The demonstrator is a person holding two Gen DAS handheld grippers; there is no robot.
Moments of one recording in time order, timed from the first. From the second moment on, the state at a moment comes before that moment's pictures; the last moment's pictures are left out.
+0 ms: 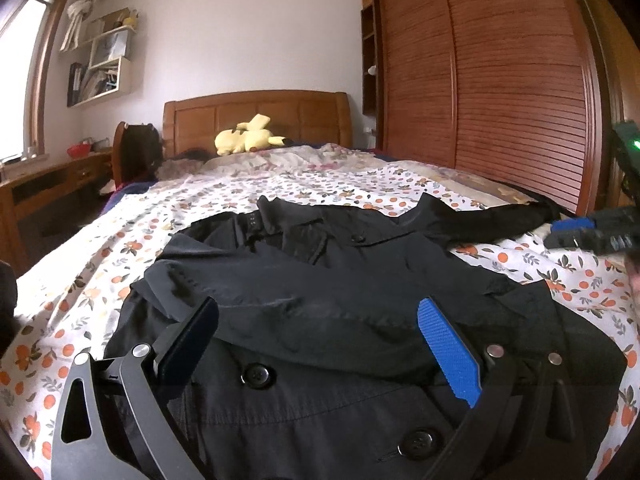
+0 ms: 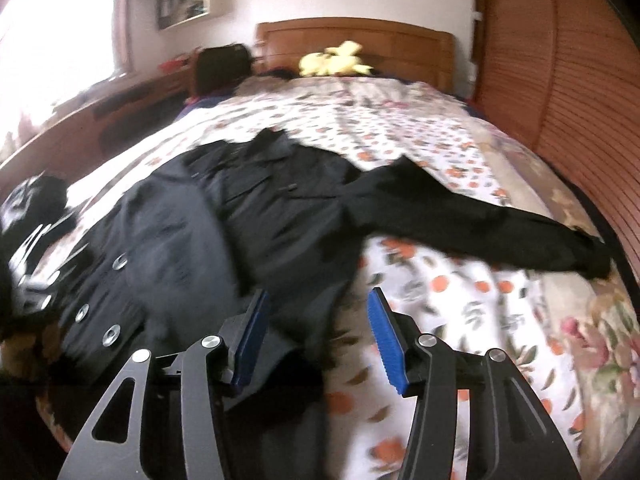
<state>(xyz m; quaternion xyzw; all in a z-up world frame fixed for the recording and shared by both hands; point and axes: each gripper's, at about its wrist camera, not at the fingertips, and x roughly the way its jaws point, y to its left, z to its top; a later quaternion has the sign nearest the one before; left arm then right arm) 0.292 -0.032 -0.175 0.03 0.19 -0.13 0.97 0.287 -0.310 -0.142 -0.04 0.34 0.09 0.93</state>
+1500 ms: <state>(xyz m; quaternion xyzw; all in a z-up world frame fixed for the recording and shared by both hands) 0.289 -0.040 -0.177 0.05 0.19 -0.14 0.97 0.464 -0.501 -0.199 0.19 0.41 -0.12 0.88</state>
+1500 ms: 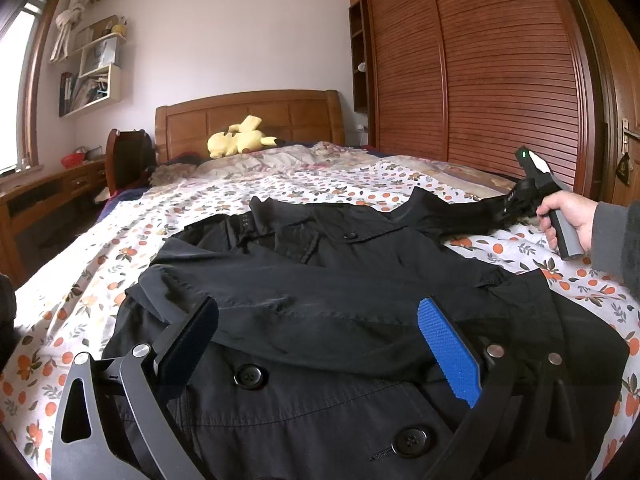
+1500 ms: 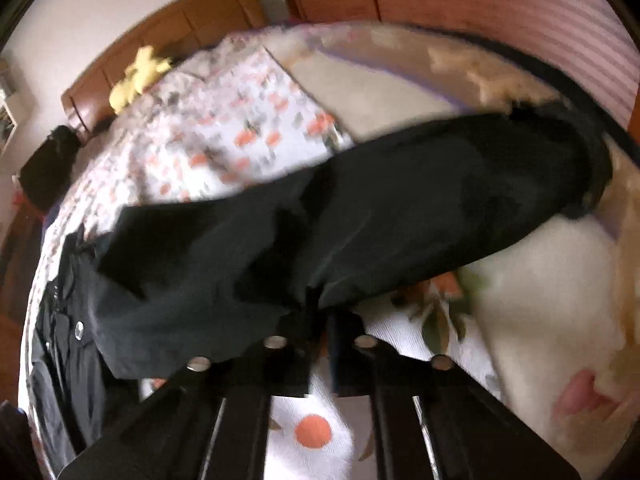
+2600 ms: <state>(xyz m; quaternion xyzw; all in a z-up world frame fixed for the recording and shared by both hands) 0.290 -0.039 -0.179 0.05 0.19 -0.14 0.97 0.381 -0.248 -0.142 -0.03 0.38 0.13 0.91</state>
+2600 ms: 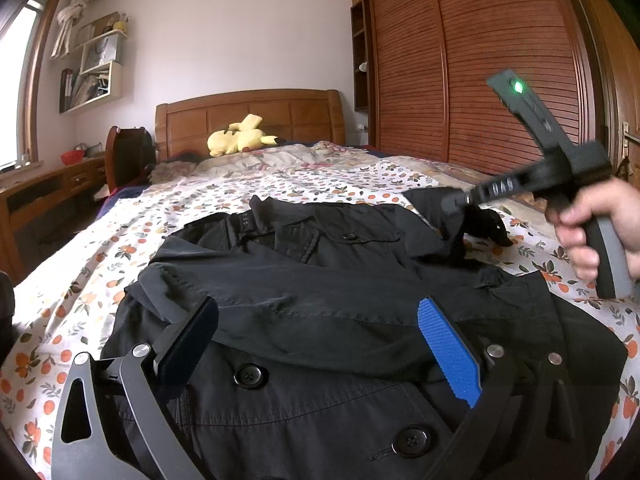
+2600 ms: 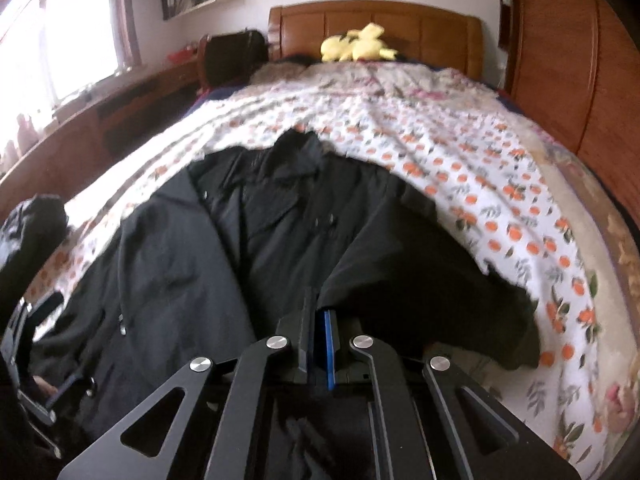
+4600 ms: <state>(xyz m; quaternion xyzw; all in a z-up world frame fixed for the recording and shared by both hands) 0.233 0.024 -0.142 0.04 0.18 -0.14 0.97 0.375 -0.284 -0.089 -0.03 0.34 0.00 0.94</state>
